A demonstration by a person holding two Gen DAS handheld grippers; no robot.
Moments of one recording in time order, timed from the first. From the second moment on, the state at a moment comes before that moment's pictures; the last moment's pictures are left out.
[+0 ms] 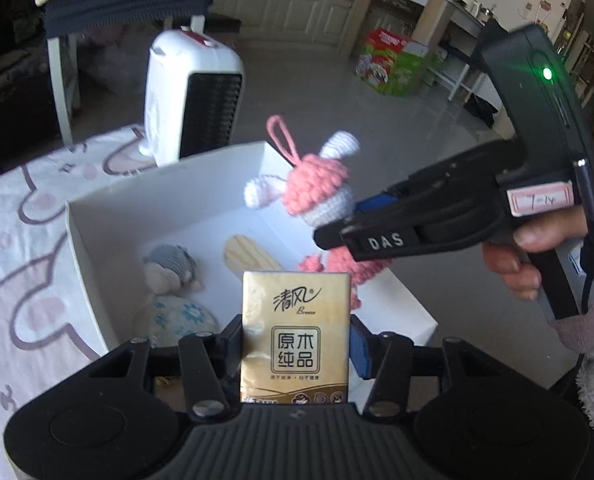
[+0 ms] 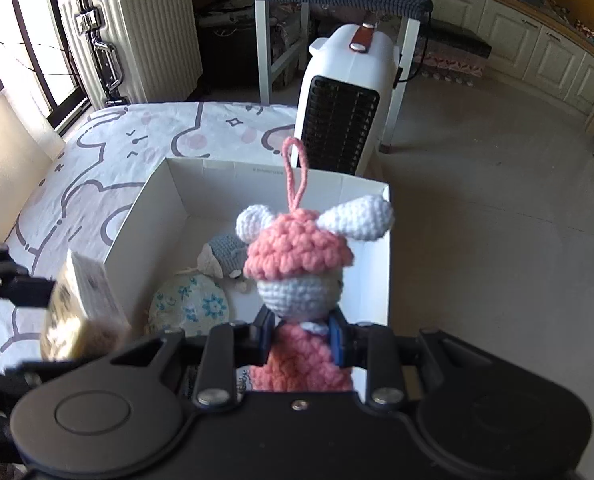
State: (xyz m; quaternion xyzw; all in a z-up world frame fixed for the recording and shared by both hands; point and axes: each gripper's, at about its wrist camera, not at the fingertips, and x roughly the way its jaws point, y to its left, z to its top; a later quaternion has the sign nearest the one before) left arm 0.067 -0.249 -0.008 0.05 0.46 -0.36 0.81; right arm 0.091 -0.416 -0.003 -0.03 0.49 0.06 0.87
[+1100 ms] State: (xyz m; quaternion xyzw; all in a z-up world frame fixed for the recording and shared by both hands) left arm 0.115 -0.279 -0.128 0.03 0.62 -0.20 0.75; right arm 0.126 -0.404 -0.074 -0.08 0.61 0.05 0.79
